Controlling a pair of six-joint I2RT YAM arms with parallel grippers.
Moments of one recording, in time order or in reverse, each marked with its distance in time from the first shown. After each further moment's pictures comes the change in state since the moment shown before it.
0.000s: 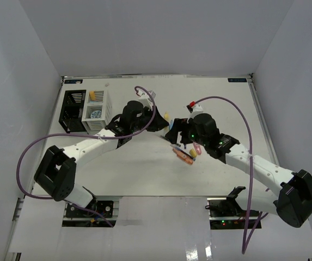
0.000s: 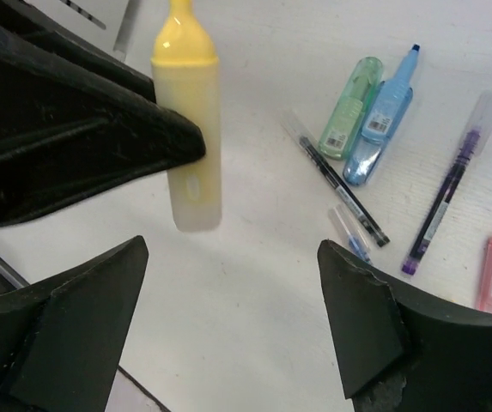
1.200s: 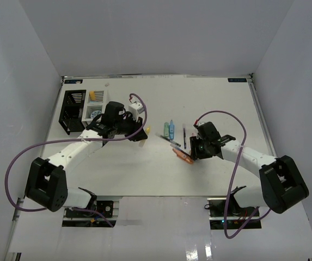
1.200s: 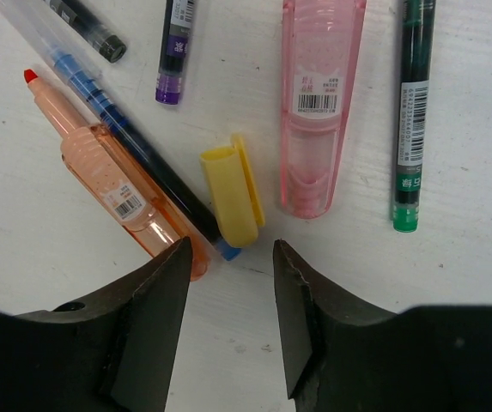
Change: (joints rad) left arm 0.214 -0.135 -0.056 -0.414 0.314 0.602; right arm -0.193 0.146 -0.125 -0.305 0.000 -0.214
